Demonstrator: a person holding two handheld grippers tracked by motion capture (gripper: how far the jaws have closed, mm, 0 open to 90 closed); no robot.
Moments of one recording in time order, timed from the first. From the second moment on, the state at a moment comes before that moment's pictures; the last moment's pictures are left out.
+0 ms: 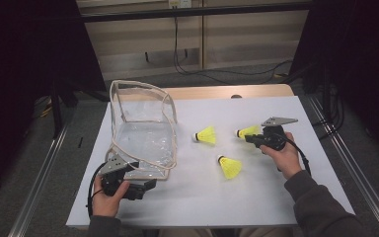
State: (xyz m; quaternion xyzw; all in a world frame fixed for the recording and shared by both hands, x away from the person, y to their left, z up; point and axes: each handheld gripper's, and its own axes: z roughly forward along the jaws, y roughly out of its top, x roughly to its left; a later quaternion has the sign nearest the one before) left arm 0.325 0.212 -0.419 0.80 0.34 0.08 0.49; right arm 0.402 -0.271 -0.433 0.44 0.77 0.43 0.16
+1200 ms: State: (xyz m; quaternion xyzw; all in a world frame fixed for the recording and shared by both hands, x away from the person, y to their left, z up) left arm 0.325 0.213 -0.418 0.80 0.34 0.08 0.49; right arm 0.413 -0.251 -0.425 0.41 0.78 0.44 0.16
